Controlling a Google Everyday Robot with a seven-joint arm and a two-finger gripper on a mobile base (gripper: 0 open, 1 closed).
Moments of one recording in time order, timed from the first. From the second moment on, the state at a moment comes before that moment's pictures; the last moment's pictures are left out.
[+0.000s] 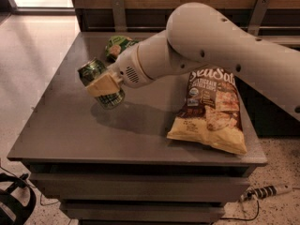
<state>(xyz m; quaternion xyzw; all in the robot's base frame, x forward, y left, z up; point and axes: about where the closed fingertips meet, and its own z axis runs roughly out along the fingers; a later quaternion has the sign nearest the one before) 0.528 0.110 0.905 -0.48 0.73 0.30 0.37</state>
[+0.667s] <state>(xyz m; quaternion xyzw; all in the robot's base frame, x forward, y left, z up) 0.528 0.125 0.902 -0.47 0.71 0.31 0.42</state>
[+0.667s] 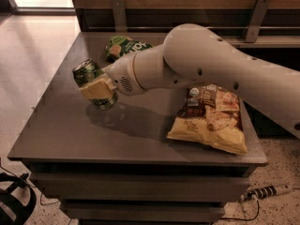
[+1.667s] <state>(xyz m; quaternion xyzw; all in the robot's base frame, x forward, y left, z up) 0.523 0.137 0.882 -0.43 0.70 0.33 0.47</state>
